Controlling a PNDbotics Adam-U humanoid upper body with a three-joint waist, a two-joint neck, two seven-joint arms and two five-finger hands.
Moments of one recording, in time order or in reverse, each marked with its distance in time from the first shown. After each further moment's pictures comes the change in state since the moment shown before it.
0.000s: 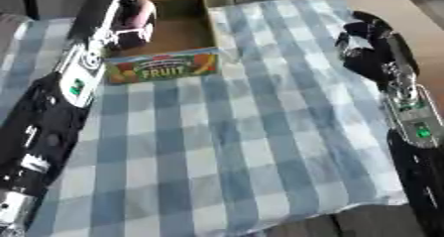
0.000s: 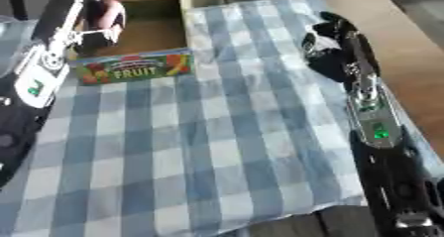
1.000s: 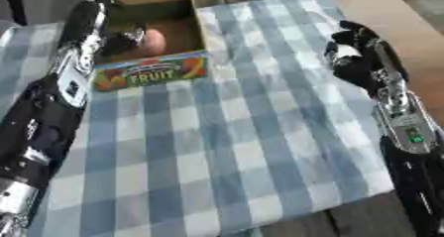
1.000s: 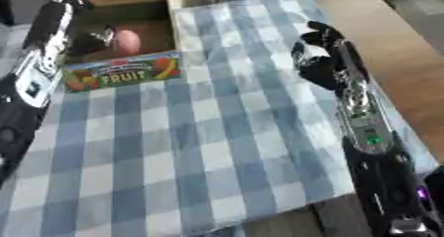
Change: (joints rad) left arm -0.007 0.042 0.050 -0.015 0.038 0.031 -0.047; right arm 0.009 0.008 0.013 0.015 -0.001 -0.004 0.019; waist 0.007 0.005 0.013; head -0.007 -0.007
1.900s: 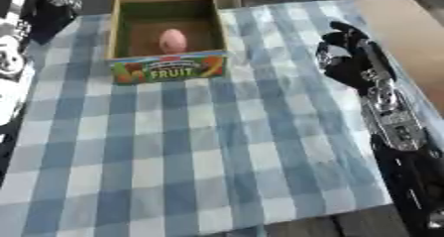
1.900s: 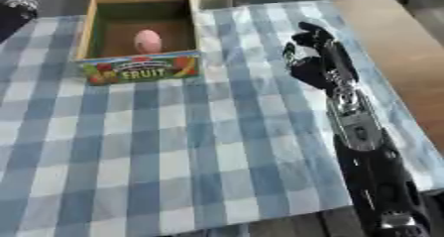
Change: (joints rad) left arm 0.352 0.132 -0.030 -0.657 0.683 -0.005 -0.107; right arm 0.011 0.000 -0.016 -0.004 -0.009 0.001 -0.015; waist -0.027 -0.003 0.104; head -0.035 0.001
